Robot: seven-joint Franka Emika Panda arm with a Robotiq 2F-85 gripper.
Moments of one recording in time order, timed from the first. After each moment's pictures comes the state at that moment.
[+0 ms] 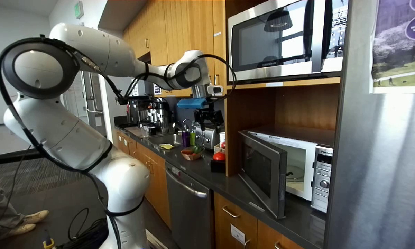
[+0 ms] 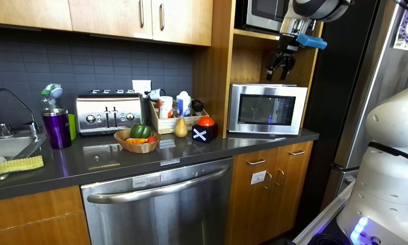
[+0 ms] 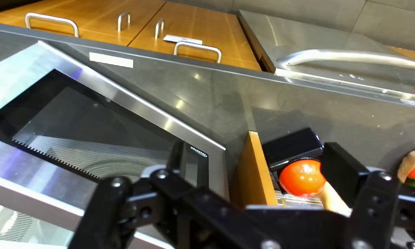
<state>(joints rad) -0.08 -0.73 -0.05 -2.48 -0.04 2.00 -0.07</state>
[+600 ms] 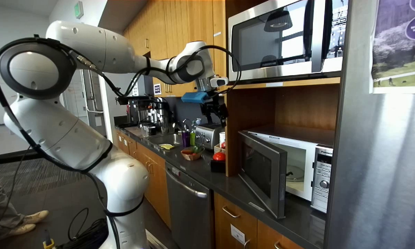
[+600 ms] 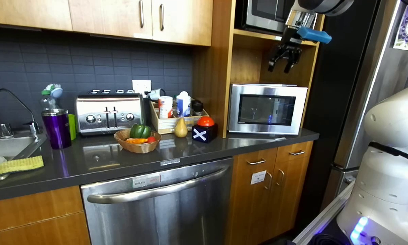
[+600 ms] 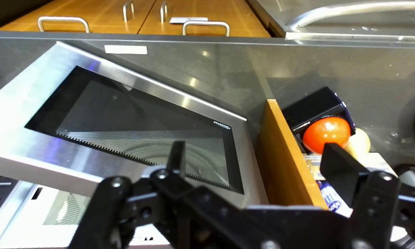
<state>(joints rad) -0.11 -0.73 -0.08 -2.42 -0.04 2.02 0.03</state>
